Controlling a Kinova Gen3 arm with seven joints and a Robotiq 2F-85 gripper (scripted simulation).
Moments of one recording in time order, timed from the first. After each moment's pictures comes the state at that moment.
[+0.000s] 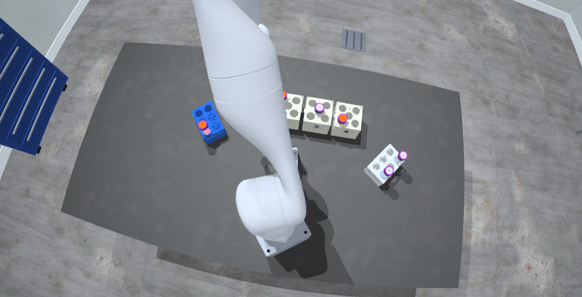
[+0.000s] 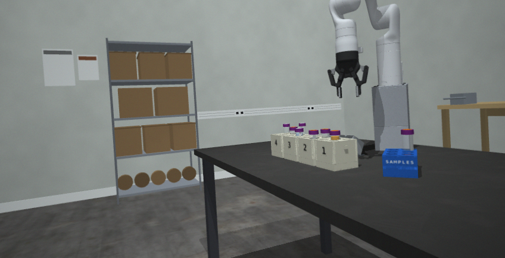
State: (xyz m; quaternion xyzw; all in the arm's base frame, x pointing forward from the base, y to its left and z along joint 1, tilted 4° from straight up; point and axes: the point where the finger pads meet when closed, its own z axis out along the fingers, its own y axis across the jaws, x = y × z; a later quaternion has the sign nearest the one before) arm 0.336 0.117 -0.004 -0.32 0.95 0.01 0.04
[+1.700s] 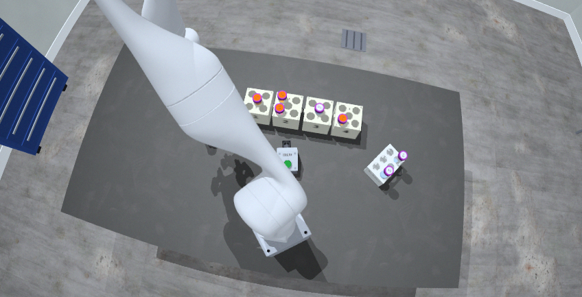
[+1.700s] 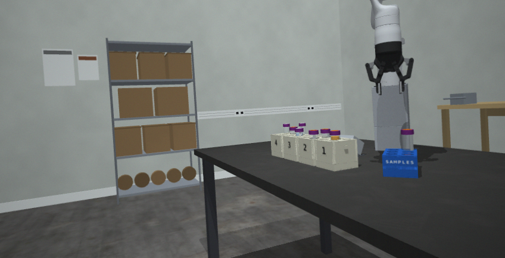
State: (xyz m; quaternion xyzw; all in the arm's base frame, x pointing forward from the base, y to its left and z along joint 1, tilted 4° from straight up) arm 0.306 0.264 0.001 -0.32 0.95 0.01 0.04
